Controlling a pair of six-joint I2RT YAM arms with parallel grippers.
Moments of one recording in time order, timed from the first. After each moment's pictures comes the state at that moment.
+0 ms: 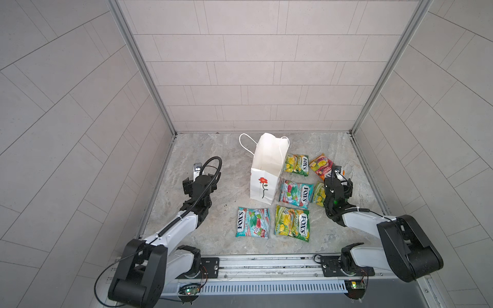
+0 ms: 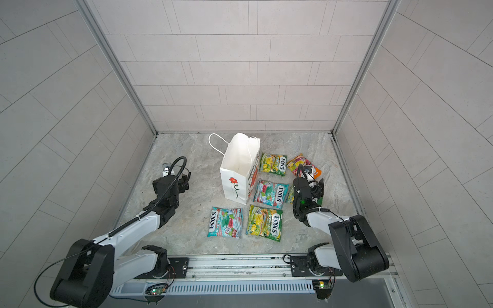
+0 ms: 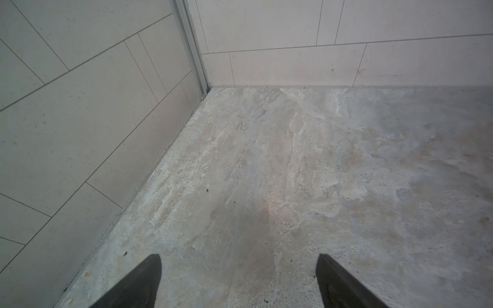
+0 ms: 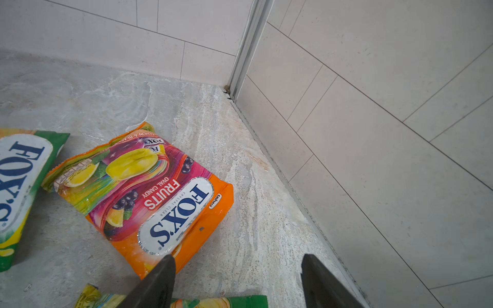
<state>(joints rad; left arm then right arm) -0.21 1.17 0.40 0.32 -0.55 -0.08 0.22 1.32 0.34 0.55 0.82 -0.05</state>
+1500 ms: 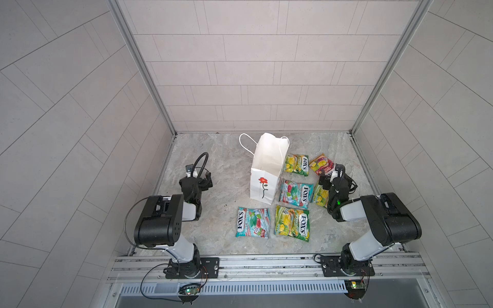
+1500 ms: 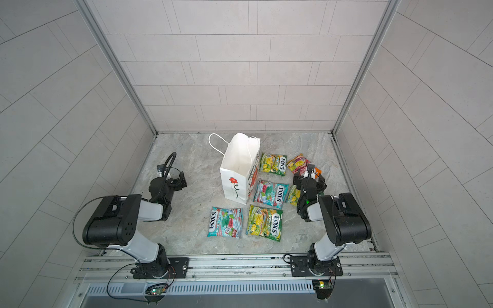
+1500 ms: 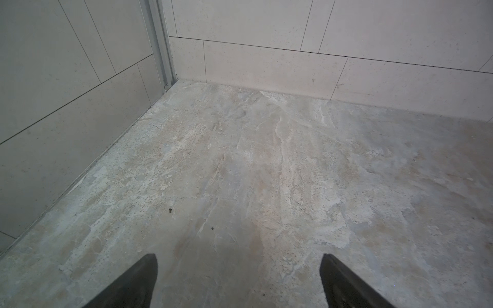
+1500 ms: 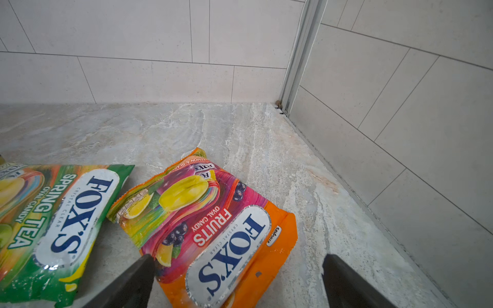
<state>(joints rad) 0.05 1.60 0.33 0.94 -0.11 -0.08 0.06 1.58 0.32 0.99 0.43 0.00</state>
